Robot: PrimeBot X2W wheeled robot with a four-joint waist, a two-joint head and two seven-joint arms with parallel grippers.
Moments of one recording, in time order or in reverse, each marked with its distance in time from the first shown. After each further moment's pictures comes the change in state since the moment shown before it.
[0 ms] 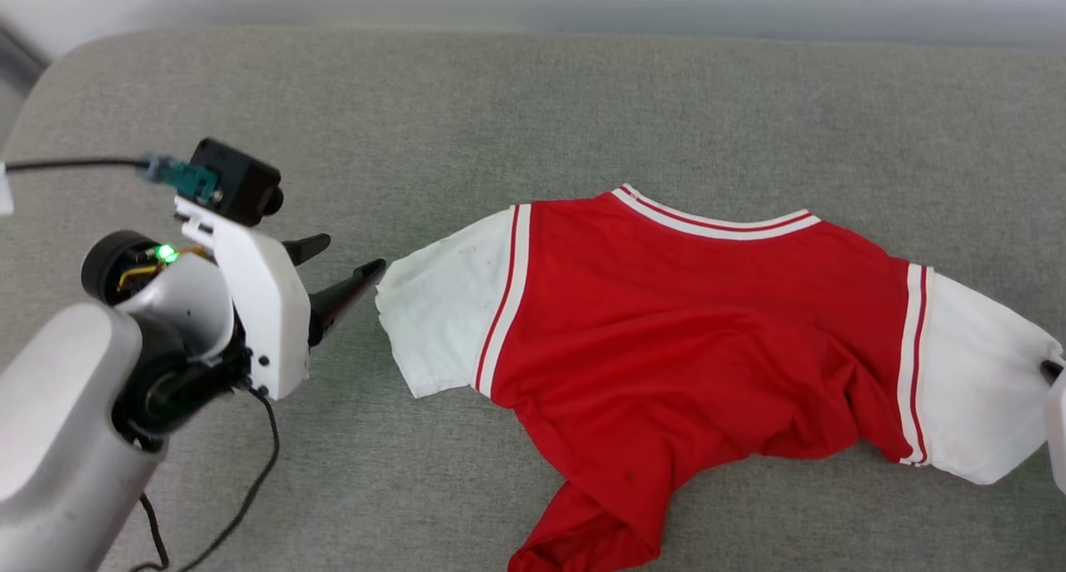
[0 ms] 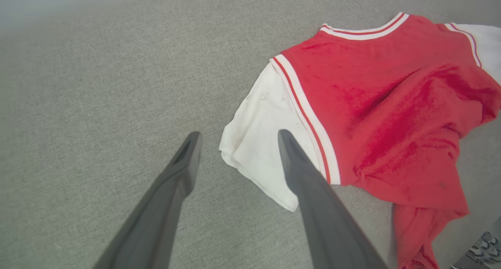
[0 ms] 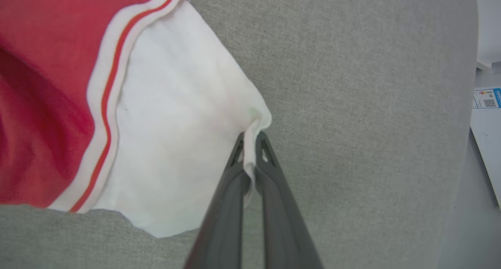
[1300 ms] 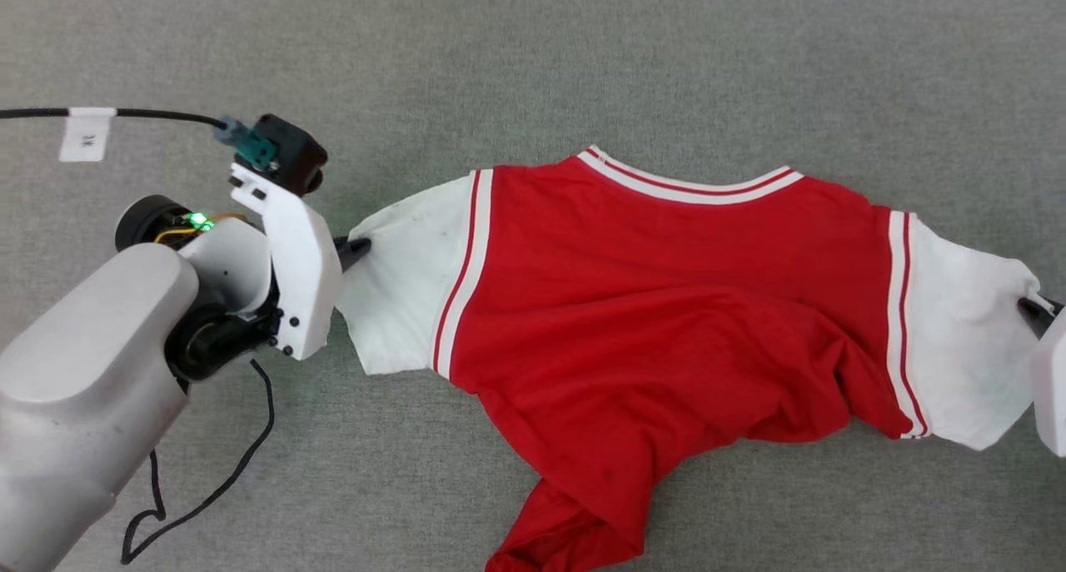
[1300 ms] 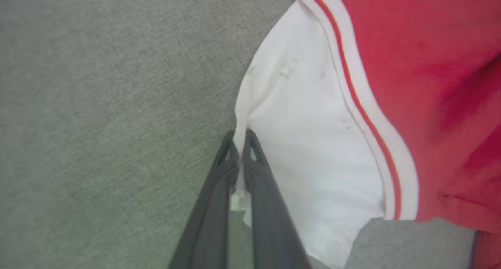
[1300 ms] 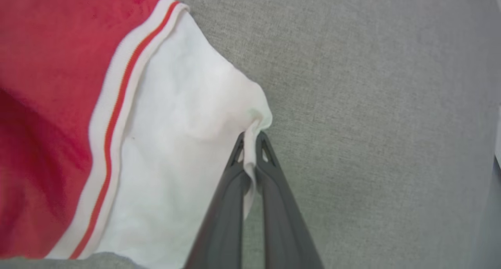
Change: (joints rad) left arm -0.322 0.009 -0.427 0.336 -0.122 -0.007 -0.098; right arm -0.092 0.013 0.039 -0.046 0.021 0.000 -0.025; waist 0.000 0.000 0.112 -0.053
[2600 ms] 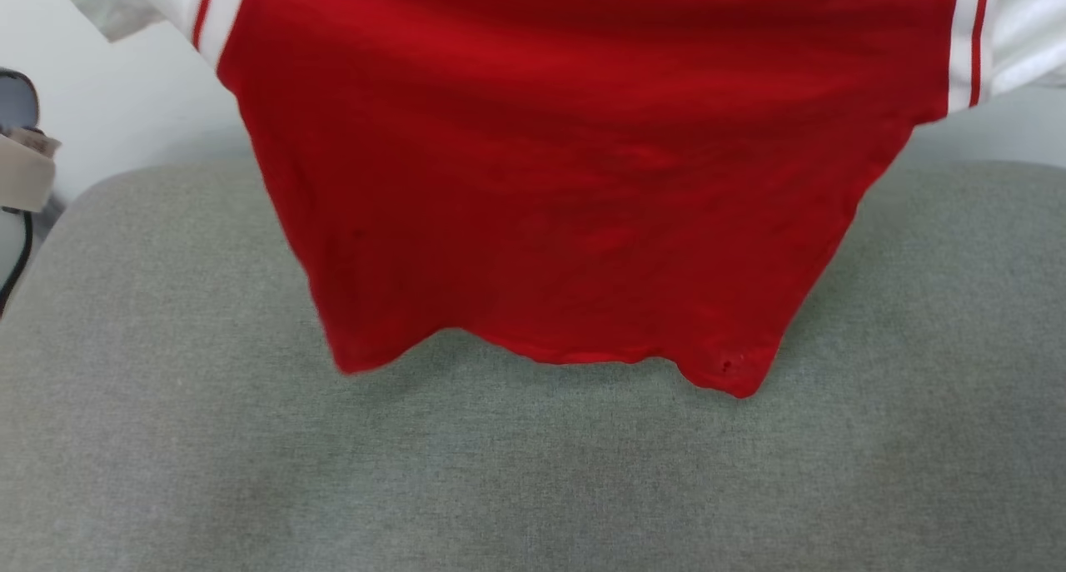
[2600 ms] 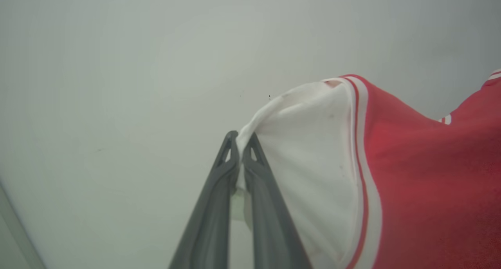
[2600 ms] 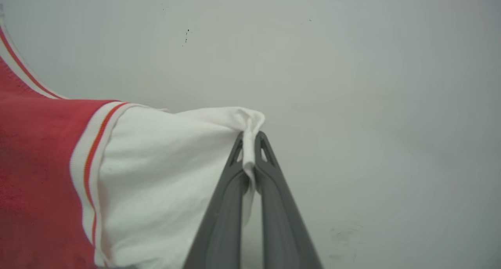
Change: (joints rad) left arm 0.031 0.409 0.381 -0.612 0.117 0.346 -0.561; right arm -0.475 -0.094 0.023 -0.102 0.138 0.000 -0.317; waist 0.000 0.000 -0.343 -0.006
